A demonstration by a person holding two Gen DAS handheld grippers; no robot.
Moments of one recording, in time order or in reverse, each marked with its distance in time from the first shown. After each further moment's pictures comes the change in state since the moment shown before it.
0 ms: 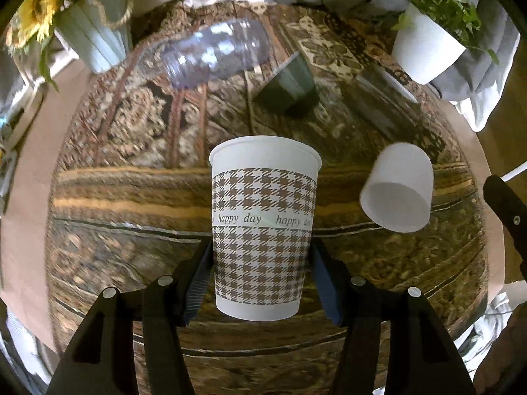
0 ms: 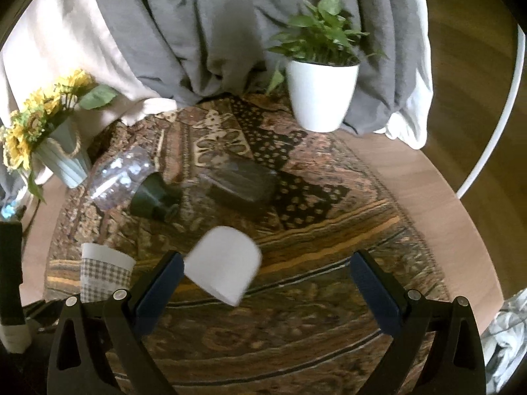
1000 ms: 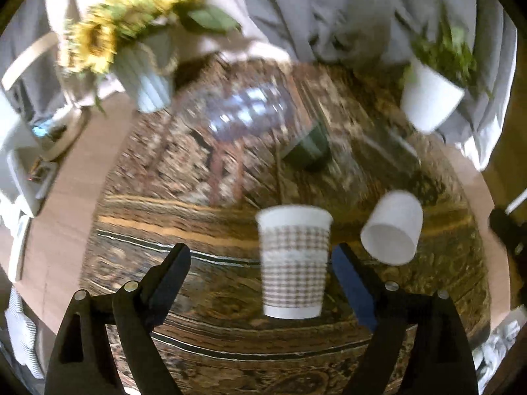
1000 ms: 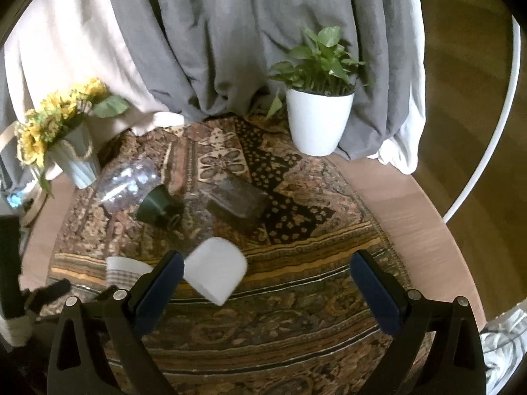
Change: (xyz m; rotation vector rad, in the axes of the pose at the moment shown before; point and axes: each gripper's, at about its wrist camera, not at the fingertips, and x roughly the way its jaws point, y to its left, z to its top) left arm -0.071 0.012 -0.007 -0.057 -0.251 0.098; right arm -0.041 0.002 0.006 -0.057 -0.074 0.037
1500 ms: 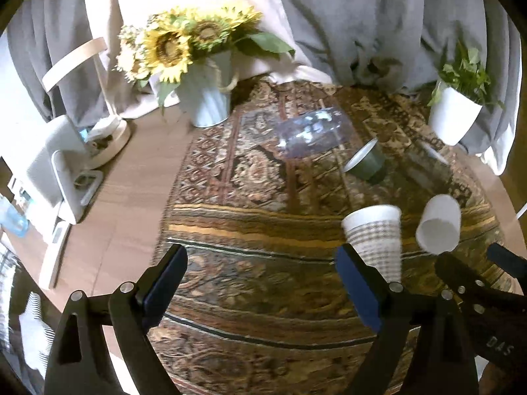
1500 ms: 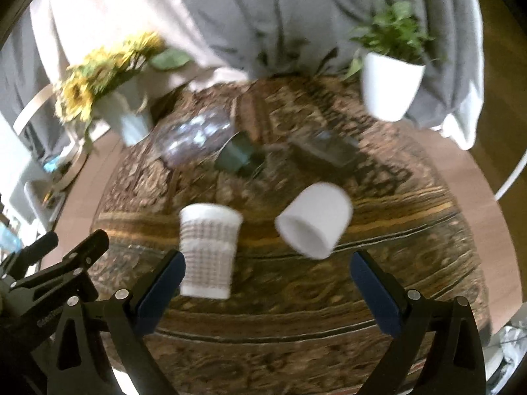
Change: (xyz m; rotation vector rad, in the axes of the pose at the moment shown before) left arm -0.024 0.078 -0.020 0.020 -0.084 0.107; right arm 0.019 0.087 -0.040 -0.051 0.163 0.181
